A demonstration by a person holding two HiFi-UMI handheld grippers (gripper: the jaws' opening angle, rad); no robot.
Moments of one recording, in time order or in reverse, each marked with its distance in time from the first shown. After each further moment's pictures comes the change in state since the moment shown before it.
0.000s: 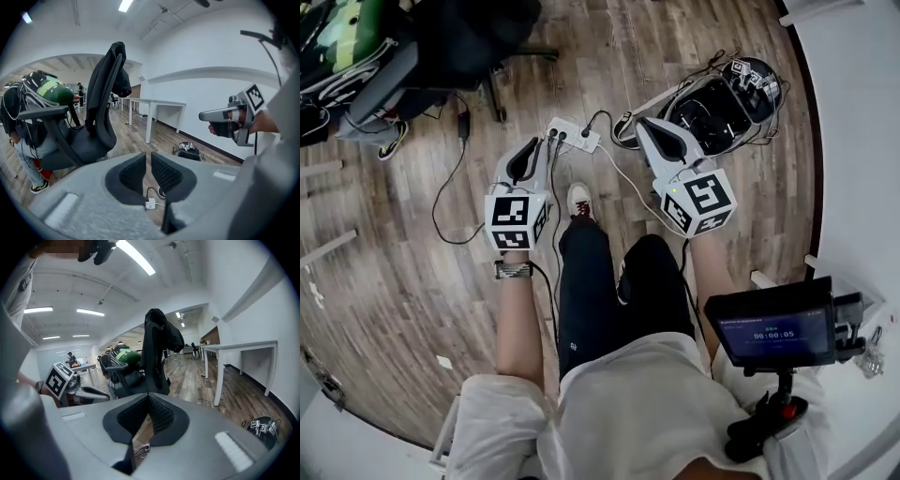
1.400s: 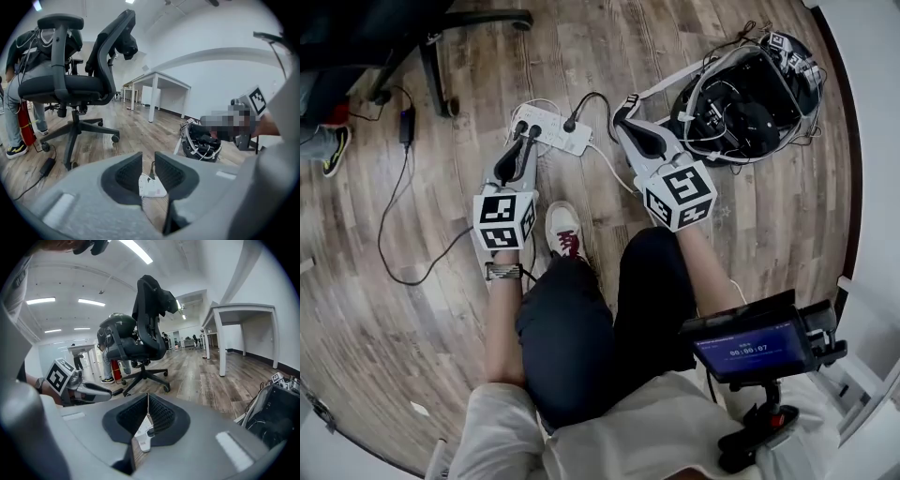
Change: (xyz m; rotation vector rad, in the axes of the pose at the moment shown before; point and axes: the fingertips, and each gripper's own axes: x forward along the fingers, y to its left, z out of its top) left arm 0.203 0.027 -0.336 -0.028 0.021 0.015; right arm 0.131 -0.068 -0.378 -0.004 0.056 0.030
